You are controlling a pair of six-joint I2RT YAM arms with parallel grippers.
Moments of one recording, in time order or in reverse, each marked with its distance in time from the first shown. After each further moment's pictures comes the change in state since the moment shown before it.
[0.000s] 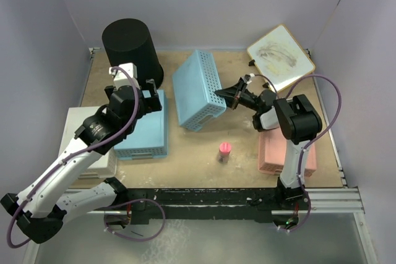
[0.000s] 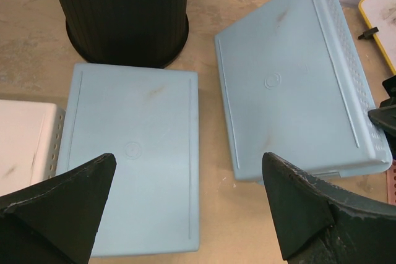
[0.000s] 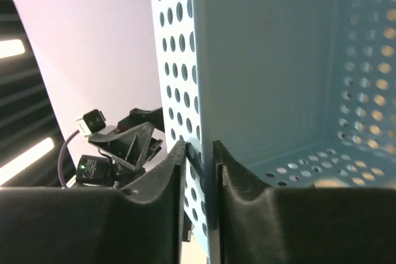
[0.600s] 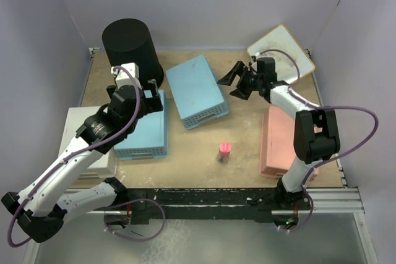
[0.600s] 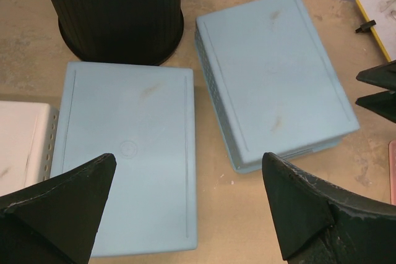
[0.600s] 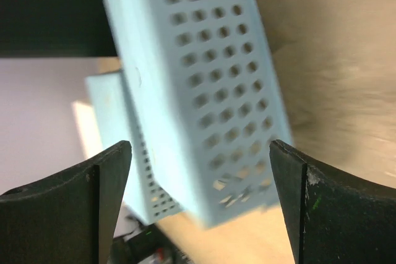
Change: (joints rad) left arm 0.000 0.014 0.000 0.003 0.025 0.003; right arm -0.034 -0.287 0.351 -1.487 0.320 -1.027
